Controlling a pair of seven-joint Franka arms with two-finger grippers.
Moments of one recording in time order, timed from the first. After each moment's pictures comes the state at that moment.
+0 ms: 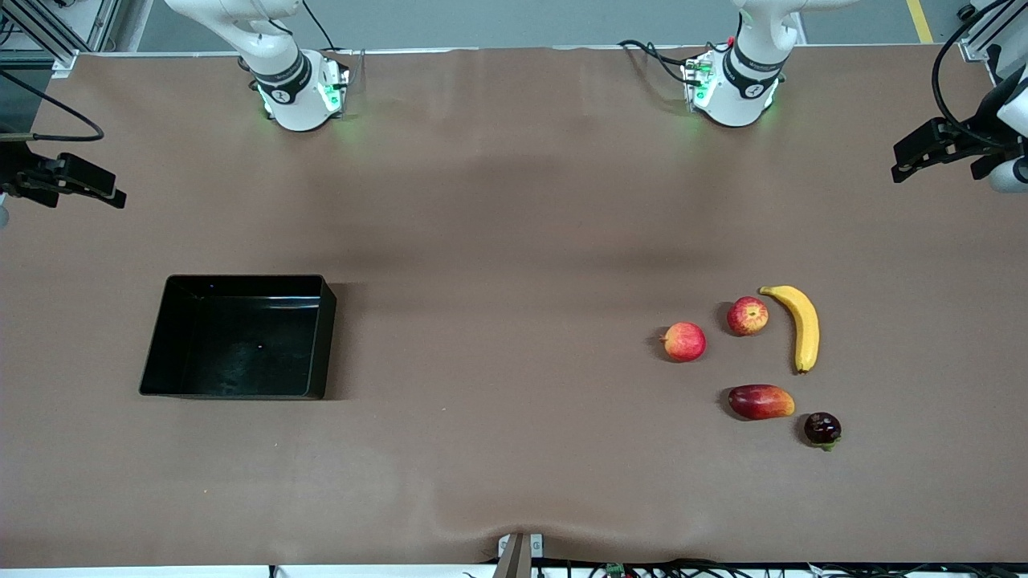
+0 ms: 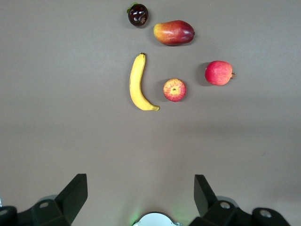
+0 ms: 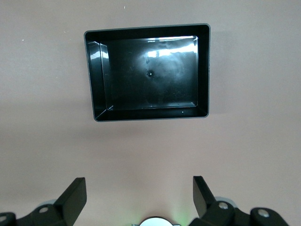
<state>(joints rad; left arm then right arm) 0.03 -0.05 -0.09 -1.52 0.04 1.42 -0.05 -0.04 0.00 -0.03 -1.55 0.04 1.44 -0.02</state>
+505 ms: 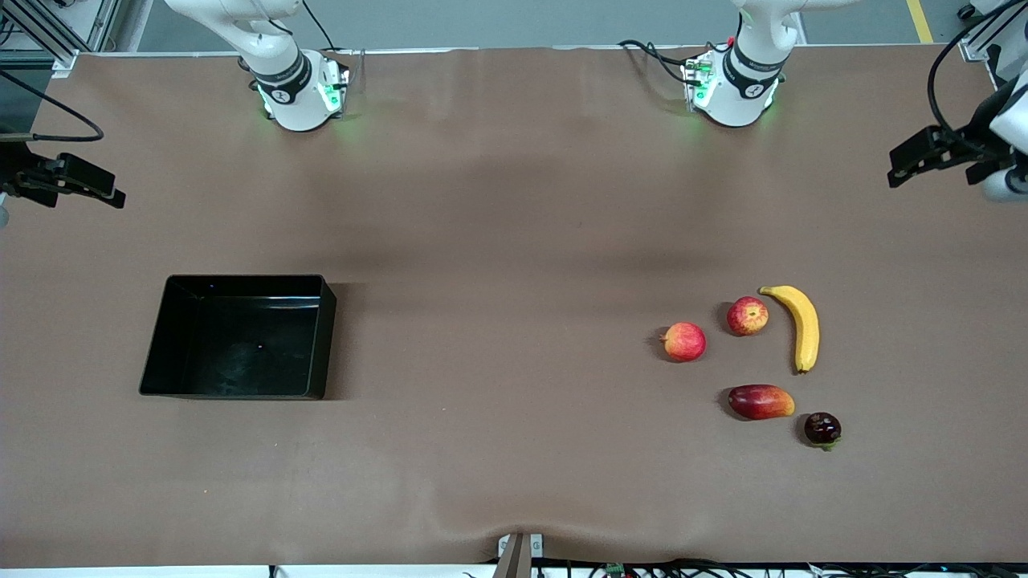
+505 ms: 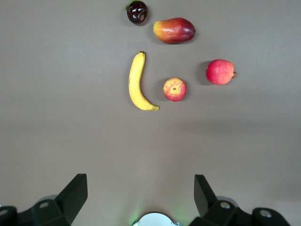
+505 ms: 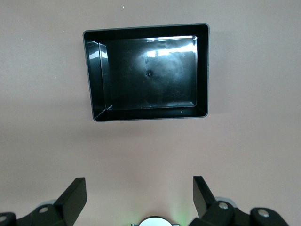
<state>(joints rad) 0.03 -0.01 -0.09 -1.53 0.04 1.44 -0.05 -0.04 0.00 -0.03 -1.55 0.04 1.44 -0.02</state>
